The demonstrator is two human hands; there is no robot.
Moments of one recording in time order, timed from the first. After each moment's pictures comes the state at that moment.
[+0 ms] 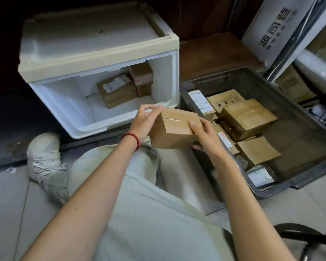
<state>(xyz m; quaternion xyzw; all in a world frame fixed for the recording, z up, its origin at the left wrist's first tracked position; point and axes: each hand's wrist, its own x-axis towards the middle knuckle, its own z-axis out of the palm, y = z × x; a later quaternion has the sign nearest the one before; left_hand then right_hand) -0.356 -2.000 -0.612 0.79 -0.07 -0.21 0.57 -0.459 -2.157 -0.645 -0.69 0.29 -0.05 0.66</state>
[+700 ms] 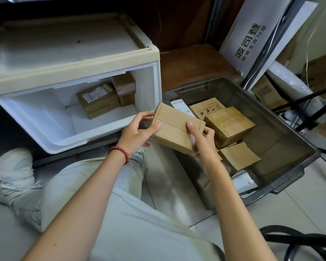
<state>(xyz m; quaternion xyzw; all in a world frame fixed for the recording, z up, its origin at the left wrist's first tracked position) -0.359 -2.015 -0.612 0.75 -0.17 -0.23 0.60 -0.466 -2.172 -0.630 -0.63 0.36 -0.13 0.68</state>
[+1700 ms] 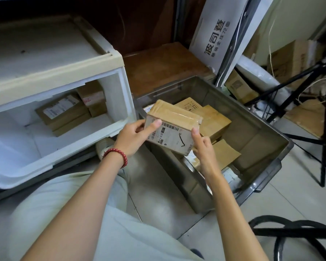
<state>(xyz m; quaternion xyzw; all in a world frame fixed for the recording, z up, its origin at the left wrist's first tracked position) -0.344 -2.086 -0.609 0.80 -0.25 -0.24 0.50 -0.490 -2.215 -0.631 -0.63 0.38 -0.18 0.65</state>
